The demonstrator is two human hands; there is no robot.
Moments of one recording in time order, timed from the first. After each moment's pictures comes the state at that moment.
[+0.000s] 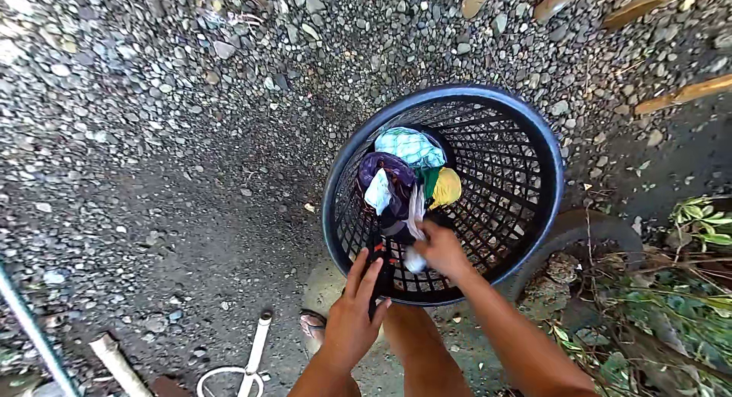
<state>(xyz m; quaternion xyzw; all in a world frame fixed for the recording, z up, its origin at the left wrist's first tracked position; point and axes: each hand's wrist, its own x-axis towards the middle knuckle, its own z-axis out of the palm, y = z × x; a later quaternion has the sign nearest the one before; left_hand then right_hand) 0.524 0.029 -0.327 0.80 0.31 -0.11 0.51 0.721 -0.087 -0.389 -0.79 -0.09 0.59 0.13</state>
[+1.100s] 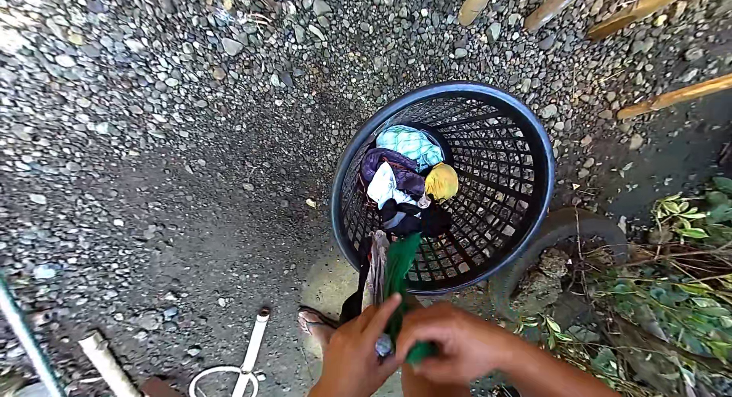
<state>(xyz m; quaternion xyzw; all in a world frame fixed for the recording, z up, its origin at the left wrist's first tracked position) 0.478 0.016 -0.286 0.82 0.24 -0.02 0.52 0.668 -0.104 -0.271 -0.51 -0.38 0.59 0.49</state>
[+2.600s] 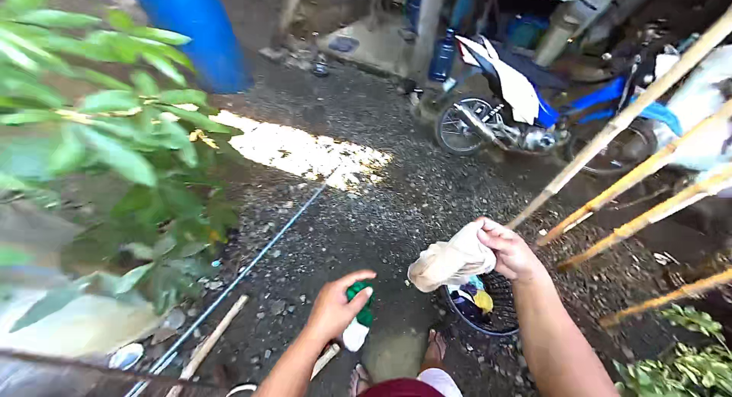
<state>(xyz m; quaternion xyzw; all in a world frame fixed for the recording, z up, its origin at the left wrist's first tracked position) 0.077 0.112 0.152 0.76 0.36 0.23 0.50 0.423 0.025 0.203 -0.44 -0.43 0.52 0.60</state>
